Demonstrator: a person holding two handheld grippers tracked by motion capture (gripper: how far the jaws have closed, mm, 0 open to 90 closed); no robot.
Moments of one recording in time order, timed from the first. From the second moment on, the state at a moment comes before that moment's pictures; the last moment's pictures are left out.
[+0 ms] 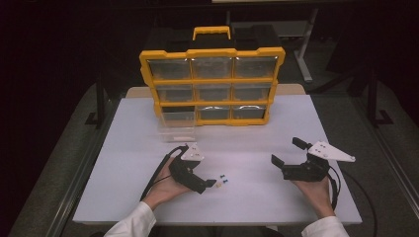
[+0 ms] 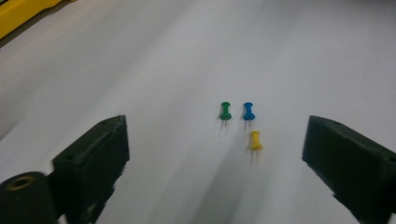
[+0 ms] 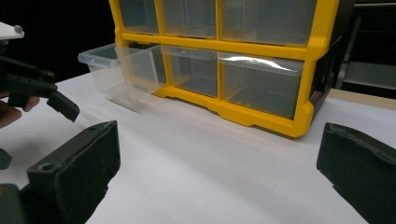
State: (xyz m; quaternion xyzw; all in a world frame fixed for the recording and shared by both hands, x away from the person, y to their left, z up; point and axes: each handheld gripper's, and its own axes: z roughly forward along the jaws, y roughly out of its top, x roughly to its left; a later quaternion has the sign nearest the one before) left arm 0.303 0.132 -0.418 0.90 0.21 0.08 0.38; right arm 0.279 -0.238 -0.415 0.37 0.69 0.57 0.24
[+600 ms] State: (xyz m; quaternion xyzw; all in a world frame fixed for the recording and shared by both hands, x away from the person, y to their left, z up) left arm 0.292 0.110 -0.429 0.91 0.20 0.06 0.37; right arm 0.279 -0.240 -0.415 0.37 0.69 0.57 0.24
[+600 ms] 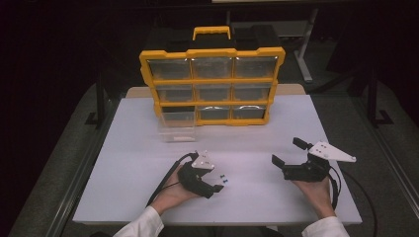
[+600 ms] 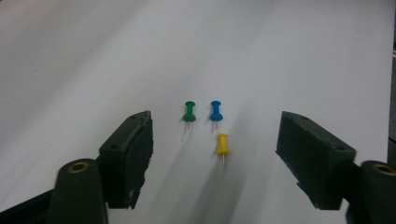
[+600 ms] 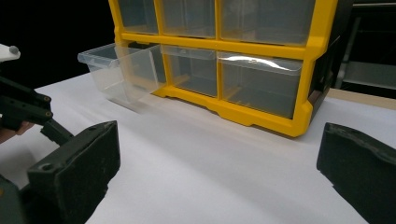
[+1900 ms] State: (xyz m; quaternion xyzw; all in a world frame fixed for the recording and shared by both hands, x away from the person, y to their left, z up) left arm 0.288 0.092 -0.444 0.92 0.20 0.06 0.33; right arm 0.279 -0.234 -0.417 0.37 0.71 0.55 0.26
